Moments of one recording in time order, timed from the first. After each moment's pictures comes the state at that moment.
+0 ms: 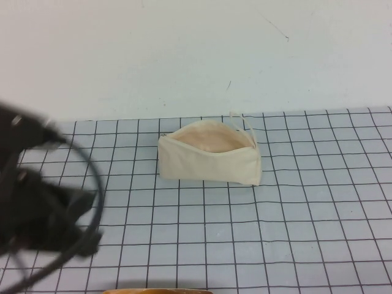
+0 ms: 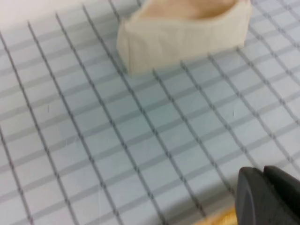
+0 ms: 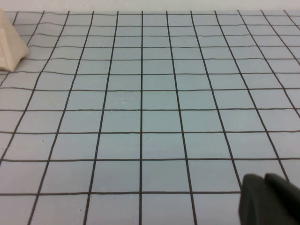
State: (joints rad) right arm -0.05 -0.01 0.03 0.08 0.41 -0.10; left arm -0.50 0.93 -0.87 0.01 0.67 -0.08
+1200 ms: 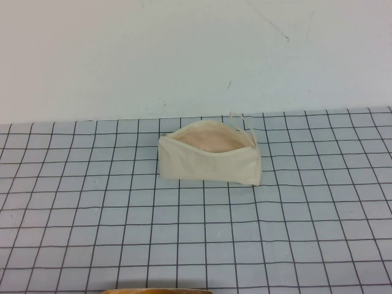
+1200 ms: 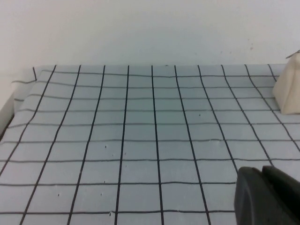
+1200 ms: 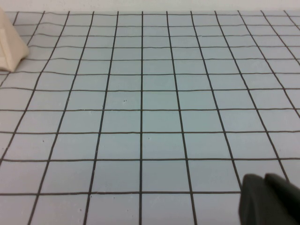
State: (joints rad) right arm -0.05 -0.01 0.03 0.08 0.41 -0.10; left arm -0.05 0.07 -0.02 0.06 0.21 -0.13
